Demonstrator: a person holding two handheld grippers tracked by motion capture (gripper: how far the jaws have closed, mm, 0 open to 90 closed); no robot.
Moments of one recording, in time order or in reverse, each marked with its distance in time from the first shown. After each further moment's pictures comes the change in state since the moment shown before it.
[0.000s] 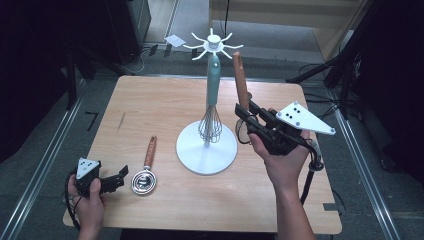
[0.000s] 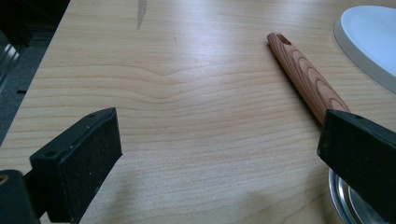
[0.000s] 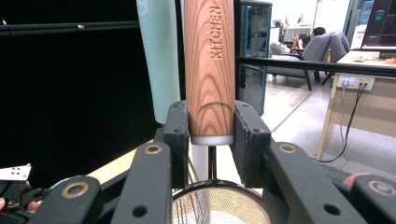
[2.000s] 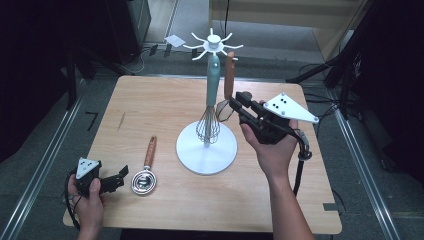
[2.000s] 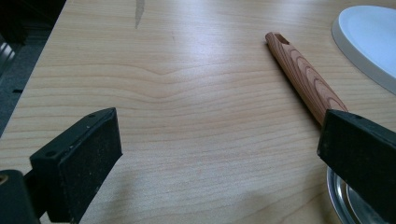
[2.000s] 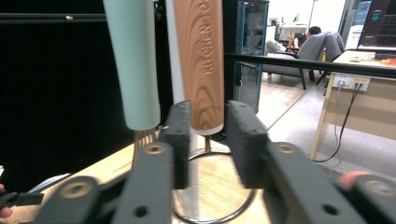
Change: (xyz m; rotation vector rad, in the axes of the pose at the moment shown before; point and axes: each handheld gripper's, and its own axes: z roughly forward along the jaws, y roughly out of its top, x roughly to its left) left arm 0.001 0.000 0.001 0.001 -0.009 -0.003; right arm -0.008 -0.003 0.029 0.012 -0.027 -0.026
